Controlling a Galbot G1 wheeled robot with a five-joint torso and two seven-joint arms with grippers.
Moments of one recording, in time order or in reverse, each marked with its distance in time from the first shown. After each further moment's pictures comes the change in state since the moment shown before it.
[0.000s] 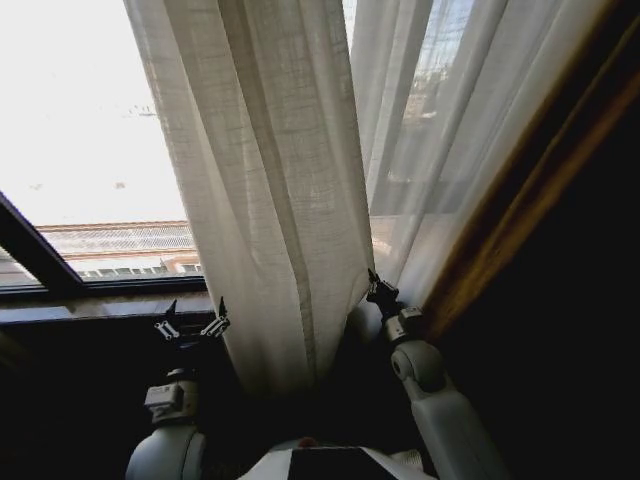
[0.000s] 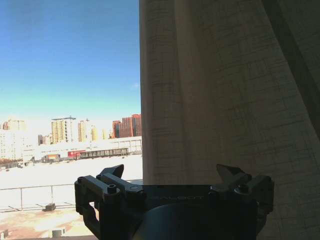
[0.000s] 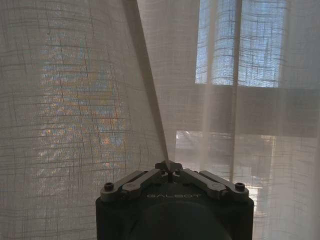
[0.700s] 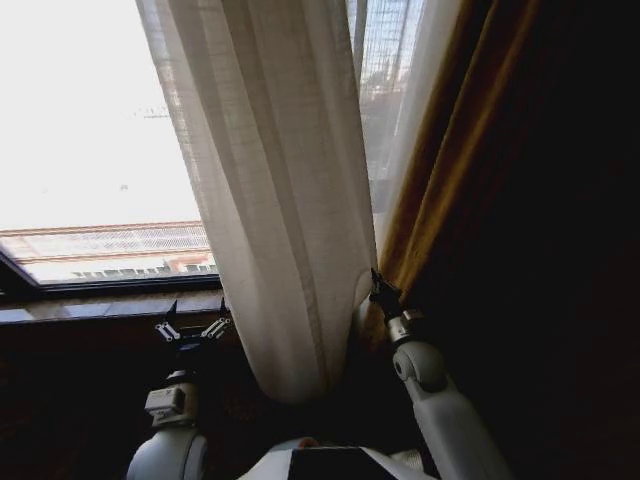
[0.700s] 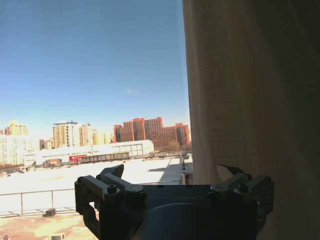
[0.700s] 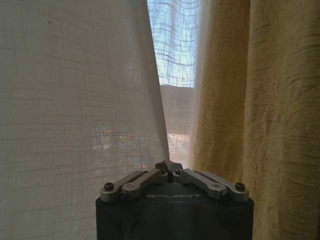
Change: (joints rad) left arm 0.013 -0.002 0.000 -0.001 0.006 -0.024 -0.001; right arm 0.032 -0.033 0.067 -0.071 -0.003 0.037 0.010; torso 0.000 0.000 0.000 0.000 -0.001
